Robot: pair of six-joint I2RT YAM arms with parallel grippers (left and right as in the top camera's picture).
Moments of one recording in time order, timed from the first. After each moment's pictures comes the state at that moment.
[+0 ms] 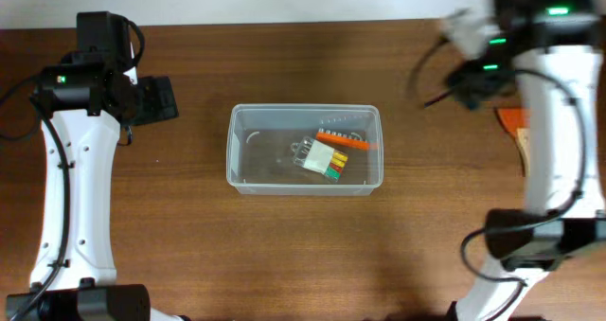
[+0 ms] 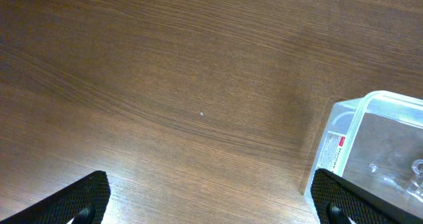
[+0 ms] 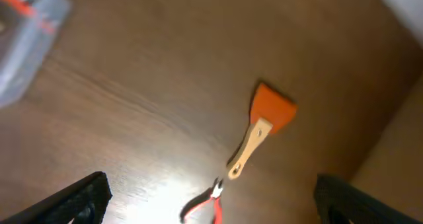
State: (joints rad) left arm 0.05 1.66 1.80 -1.27 -0.19 -0.16; right arm -0.01 1.98 2.38 -1.64 0.14 -0.65
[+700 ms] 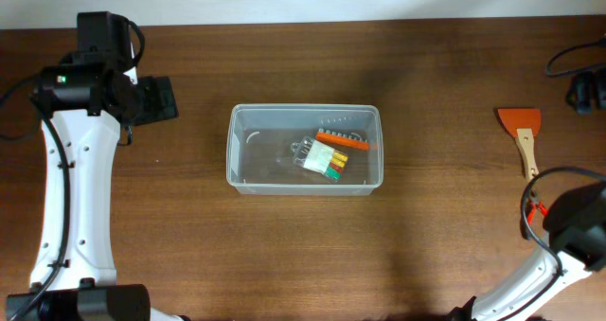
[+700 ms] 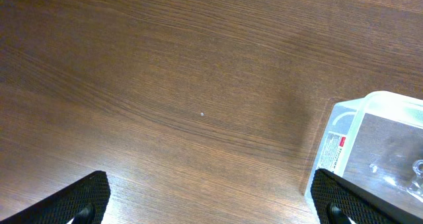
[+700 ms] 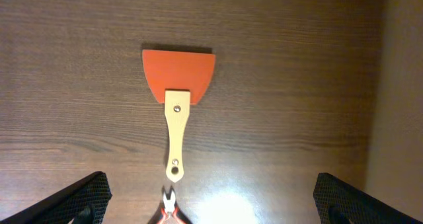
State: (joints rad) left arm 0.05 1.66 1.80 -1.27 -0.20 -0.16; right arm -0.61 2.17 2.37 -1.42 -0.11 -0.65
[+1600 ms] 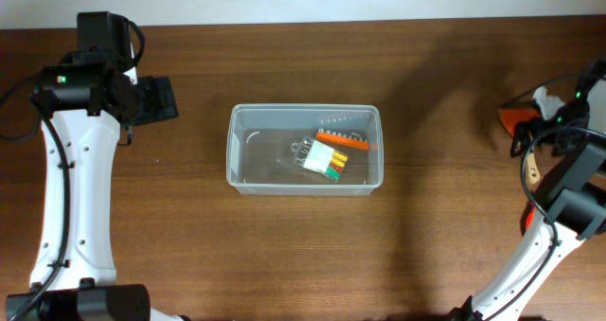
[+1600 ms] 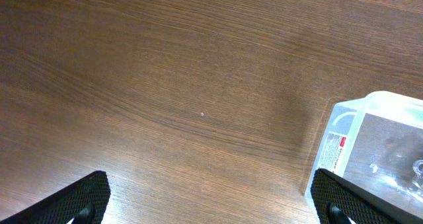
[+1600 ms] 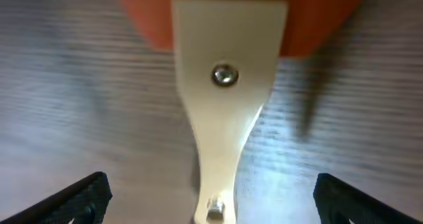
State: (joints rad) left arm 0.05 1.66 1.80 -1.27 -0.20 -0.16; right arm -0.58 2.44 2.11 -1.38 -0.02 -0.60
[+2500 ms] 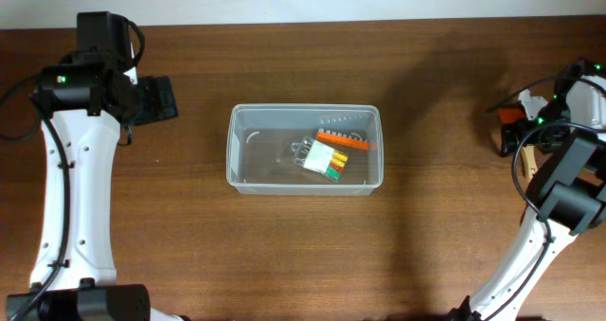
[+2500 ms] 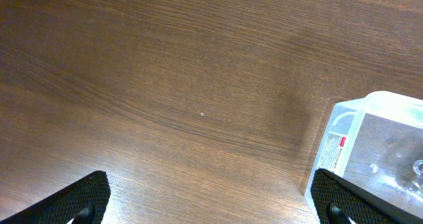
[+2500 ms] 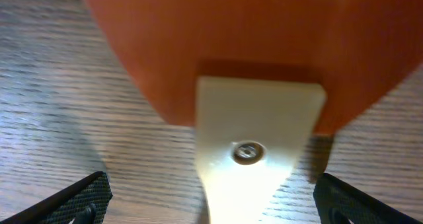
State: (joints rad) left arm 0.05 1.66 1.80 -1.27 -0.20 -0.16; right arm -0.51 2.44 2.06 -1.27 0.05 -0.57
